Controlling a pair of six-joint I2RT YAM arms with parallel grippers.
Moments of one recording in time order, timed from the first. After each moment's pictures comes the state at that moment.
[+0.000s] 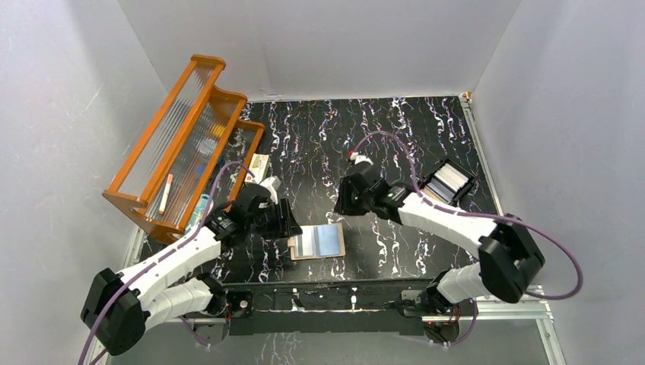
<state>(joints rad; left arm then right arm) -0.68 1.00 0.59 -0.39 0.17 -0.75 0.84 1.41 0.87 -0.31 -0.02 0.72</state>
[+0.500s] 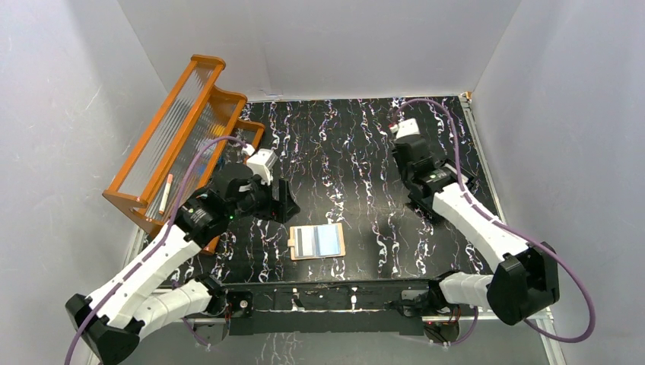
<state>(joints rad) -0.68 0.93 0.93 -0.63 0.11 -0.44 0.51 1.23 0.97 -0.44 0.51 -0.05</state>
